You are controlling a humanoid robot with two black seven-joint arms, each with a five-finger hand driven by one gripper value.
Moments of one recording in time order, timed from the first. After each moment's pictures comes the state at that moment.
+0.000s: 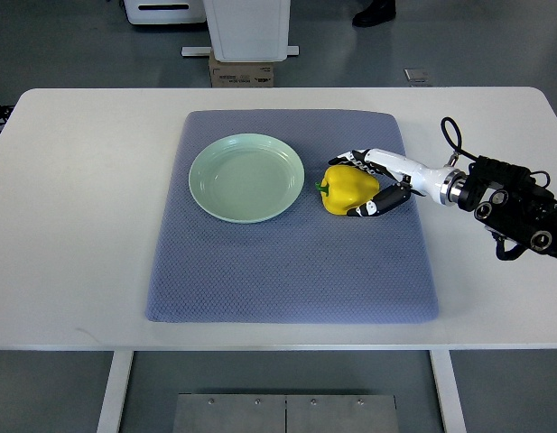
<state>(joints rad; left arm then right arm) -0.04 0.00 -0.11 -0.23 0.02 0.17 0.04 1.04 -0.29 0.03 0.68 -0.86 0.17 0.44</state>
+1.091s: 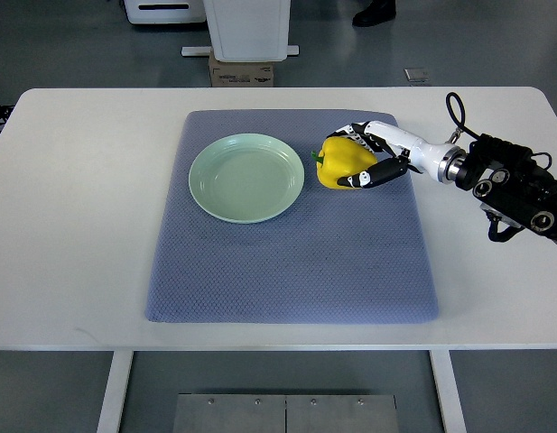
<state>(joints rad) -0.04 0.00 -0.11 -0.23 0.02 0.17 0.04 1.08 -0.28 0.14 0.68 -0.84 0.17 0.39</state>
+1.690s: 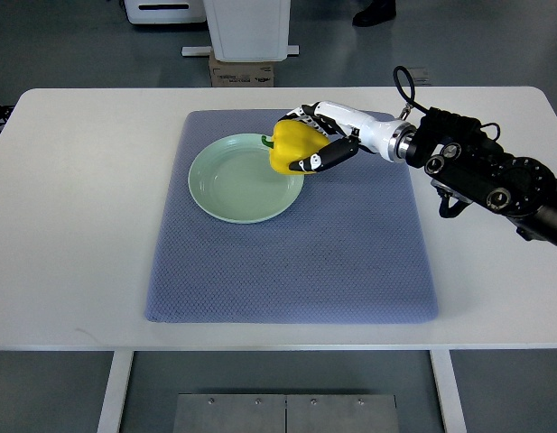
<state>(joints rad) -0.04 0.00 -0.11 -0.23 0.02 0.17 0.04 1.17 -0.14 0.14 0.69 -0.83 0.17 0.26</state>
